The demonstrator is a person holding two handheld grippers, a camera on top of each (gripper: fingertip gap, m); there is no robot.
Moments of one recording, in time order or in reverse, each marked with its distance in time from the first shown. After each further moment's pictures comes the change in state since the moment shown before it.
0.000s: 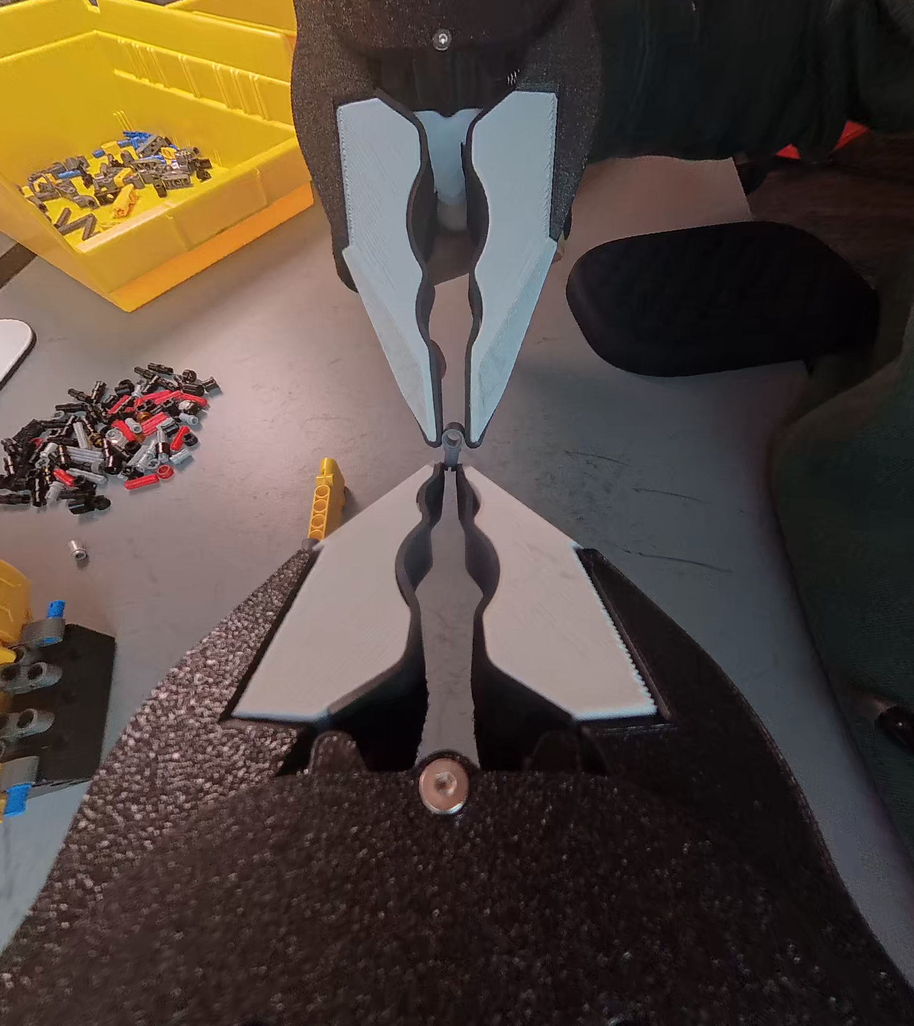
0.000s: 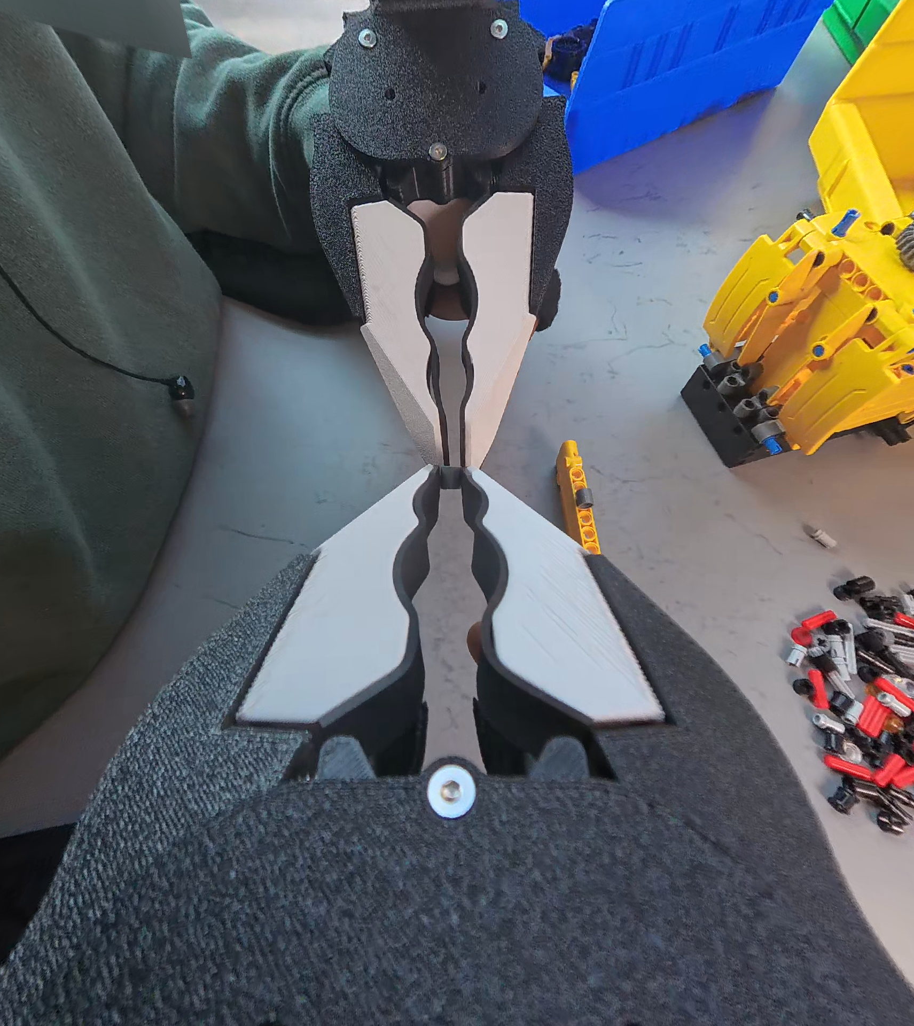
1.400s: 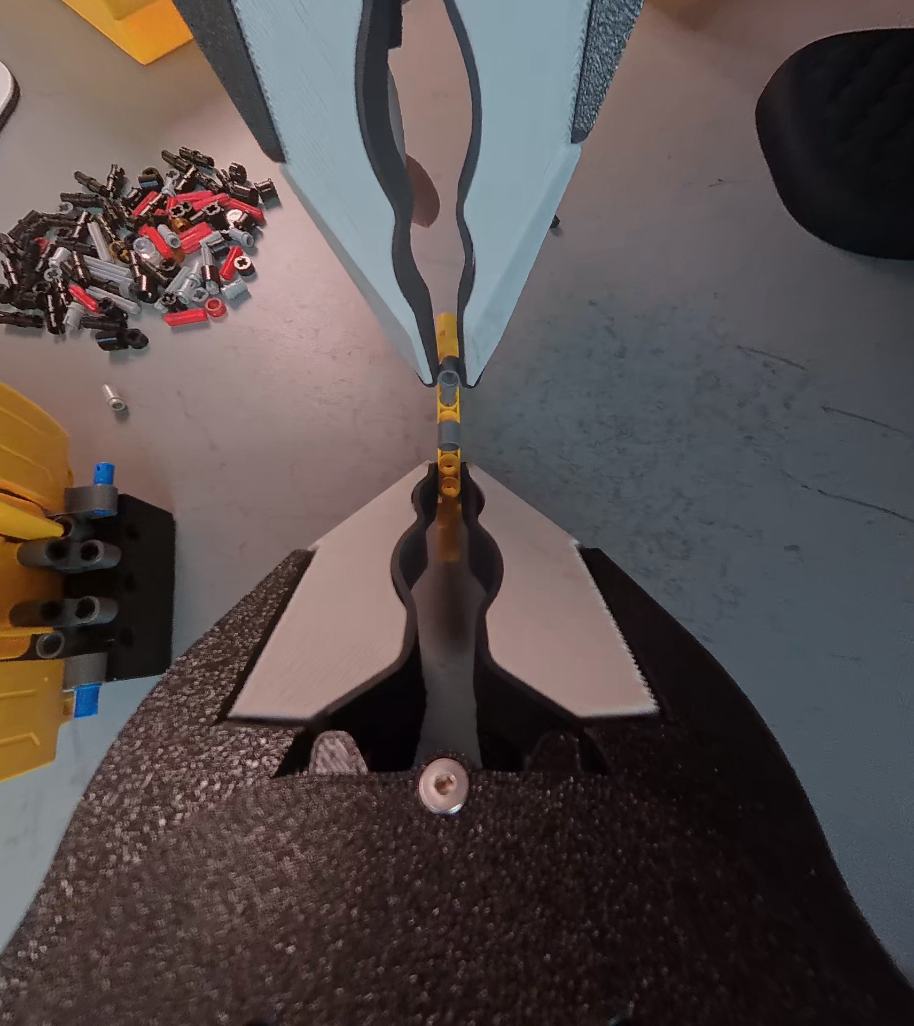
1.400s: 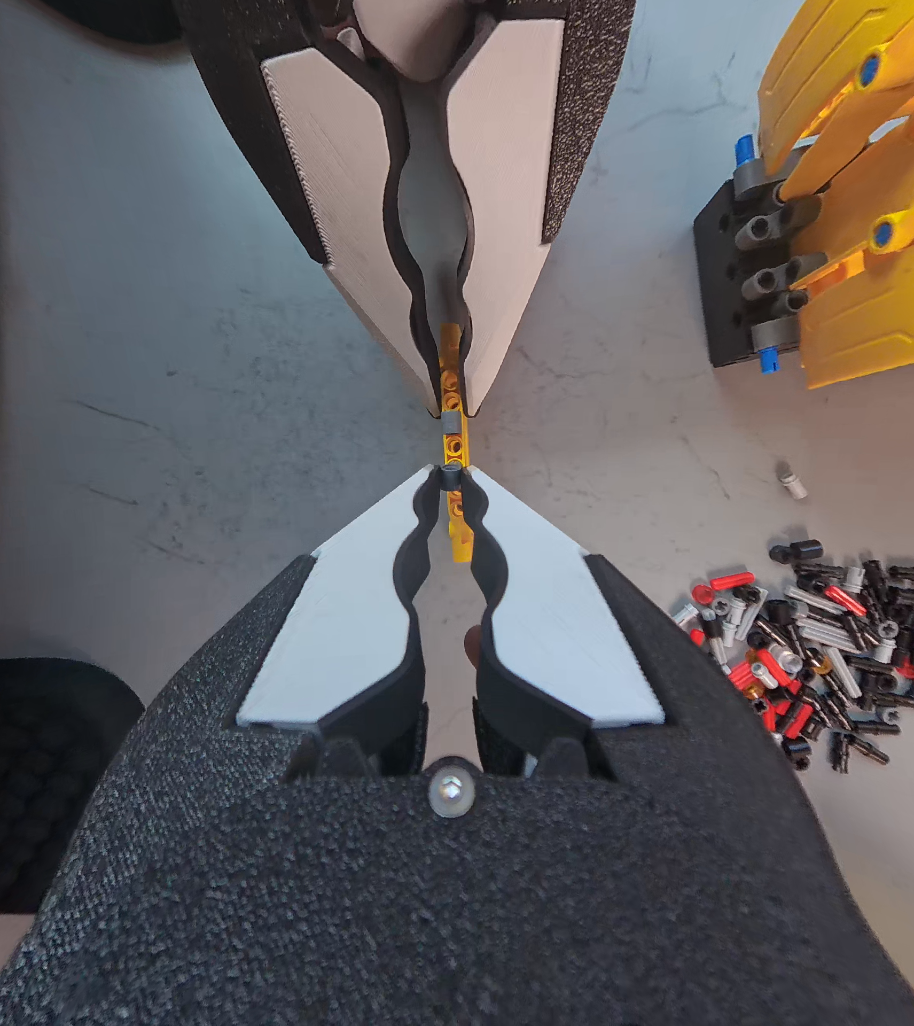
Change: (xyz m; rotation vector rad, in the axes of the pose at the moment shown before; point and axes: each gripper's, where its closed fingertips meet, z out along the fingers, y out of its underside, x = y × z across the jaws) left arm -0.052 0.059 0.011 -0.245 -0.068 -0.103; right arm 0.058 0.044 0.023 -0.545 -0.130 -0.015
